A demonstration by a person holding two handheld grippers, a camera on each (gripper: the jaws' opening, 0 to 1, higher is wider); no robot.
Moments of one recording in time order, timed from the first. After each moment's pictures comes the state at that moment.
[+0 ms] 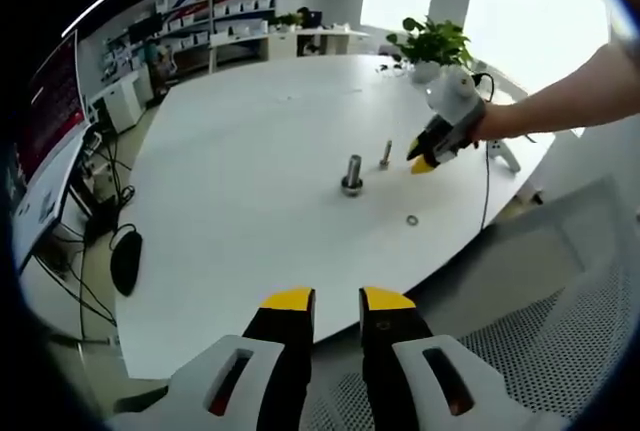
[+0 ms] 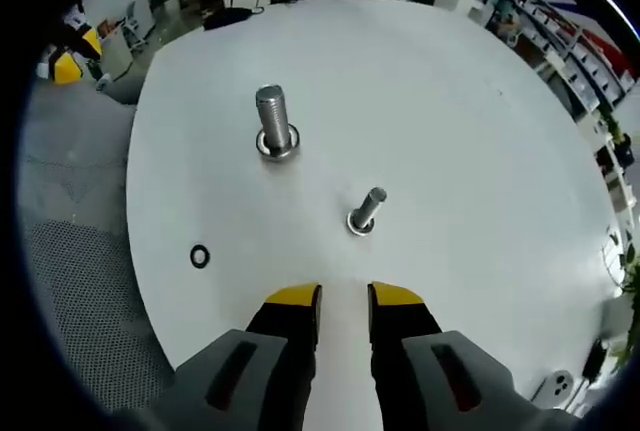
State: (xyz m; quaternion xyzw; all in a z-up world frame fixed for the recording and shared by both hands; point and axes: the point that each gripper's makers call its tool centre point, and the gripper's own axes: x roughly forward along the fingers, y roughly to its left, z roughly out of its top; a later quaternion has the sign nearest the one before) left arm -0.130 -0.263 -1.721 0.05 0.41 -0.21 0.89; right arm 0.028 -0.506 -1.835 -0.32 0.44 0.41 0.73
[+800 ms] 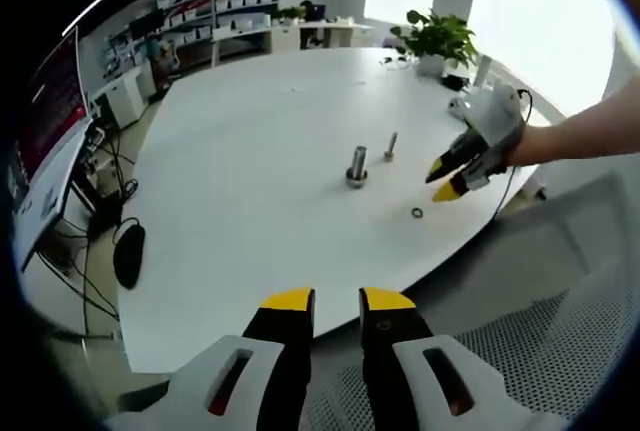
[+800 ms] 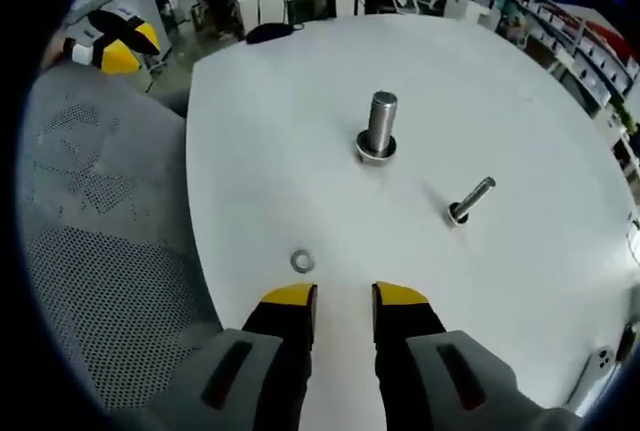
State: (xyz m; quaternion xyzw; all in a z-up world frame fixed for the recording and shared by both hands) left arm -0.133 -0.259 -1.726 0.05 0.42 -0.20 0.88; right arm -0.043 -0.472 -1.834 -0.27 0.43 0.45 0.73
